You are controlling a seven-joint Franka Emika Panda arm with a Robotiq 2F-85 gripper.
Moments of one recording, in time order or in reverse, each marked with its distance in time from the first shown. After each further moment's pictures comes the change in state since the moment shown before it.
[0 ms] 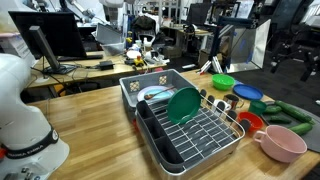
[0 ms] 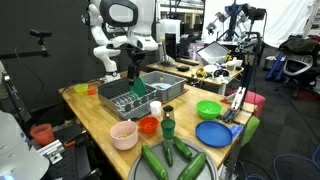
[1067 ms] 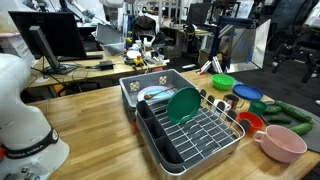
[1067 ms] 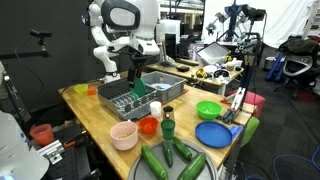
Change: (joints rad) arm -0.004 0.013 -0.041 -0.004 0.058 0.001 0.004
